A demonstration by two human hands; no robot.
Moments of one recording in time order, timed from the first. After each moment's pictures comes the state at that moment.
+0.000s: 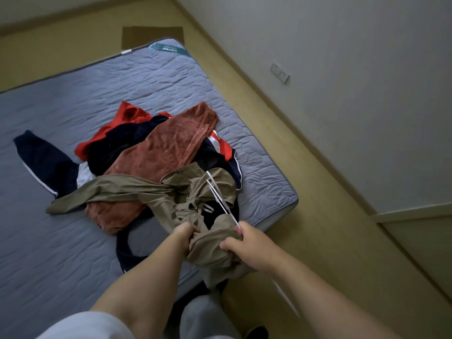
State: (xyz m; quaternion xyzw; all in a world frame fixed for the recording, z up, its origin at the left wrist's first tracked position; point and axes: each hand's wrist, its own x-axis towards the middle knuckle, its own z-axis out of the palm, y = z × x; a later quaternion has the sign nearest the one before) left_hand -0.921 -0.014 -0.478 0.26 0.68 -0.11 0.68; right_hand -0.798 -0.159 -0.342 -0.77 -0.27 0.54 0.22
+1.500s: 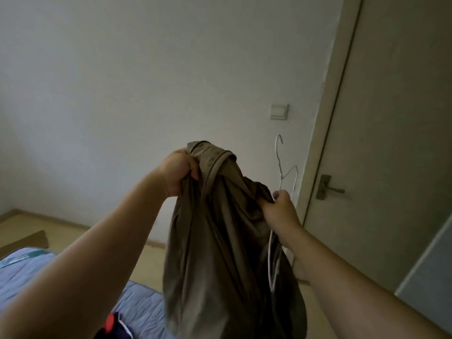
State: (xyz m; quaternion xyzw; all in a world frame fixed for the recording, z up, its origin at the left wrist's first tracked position) left_hand -0.583 -0.256 0.024 0.66 -0.02 0.02 0.75; right_hand -0.561 -0.504 -0.071 -0.81 -0.01 -0.03 0.59
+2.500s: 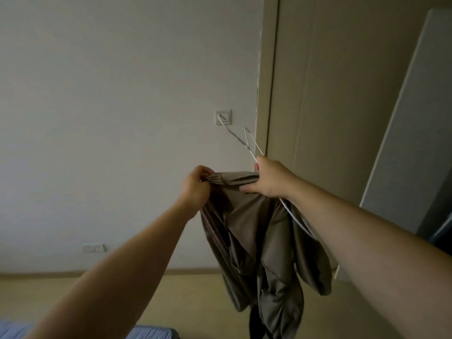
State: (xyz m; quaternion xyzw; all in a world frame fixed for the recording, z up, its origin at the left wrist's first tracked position) left_hand -0.548 -0.382 -0.025 0.81 -0.05 0.16 0.56; right_hand -0.563 -0.596 0.024 -0.96 -0.10 -0.10 0.23
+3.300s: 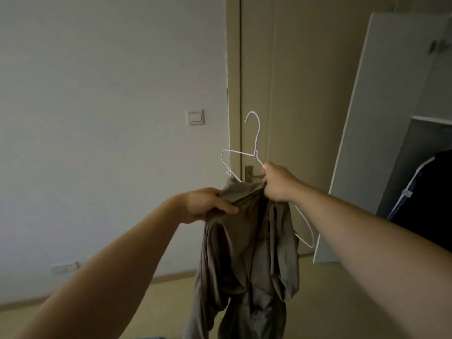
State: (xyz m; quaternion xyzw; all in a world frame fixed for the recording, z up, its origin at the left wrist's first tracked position) left_hand -0.573 -0.418 -0.005 0.78 -0.19 -0.34 0.49; right_hand -0.587 -0.652 0.000 -0.97 0.02 -0.10 0.22
